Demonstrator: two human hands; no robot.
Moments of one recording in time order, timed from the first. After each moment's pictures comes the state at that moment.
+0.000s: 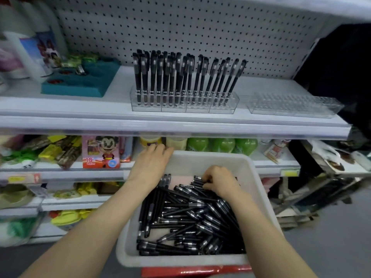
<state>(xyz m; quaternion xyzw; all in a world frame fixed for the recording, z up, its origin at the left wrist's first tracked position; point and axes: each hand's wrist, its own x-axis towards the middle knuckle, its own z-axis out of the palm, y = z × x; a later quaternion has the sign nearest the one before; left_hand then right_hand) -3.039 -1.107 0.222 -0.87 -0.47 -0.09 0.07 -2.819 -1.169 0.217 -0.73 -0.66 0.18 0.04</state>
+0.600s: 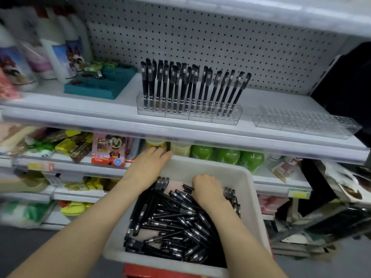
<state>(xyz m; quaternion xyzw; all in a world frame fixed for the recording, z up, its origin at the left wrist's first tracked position) -3.039 -1.113 0.230 -0.87 -0.48 -0.09 0.07 -2.848 -1.168 0.228 -0.68 -0.73 0.06 -0.05</state>
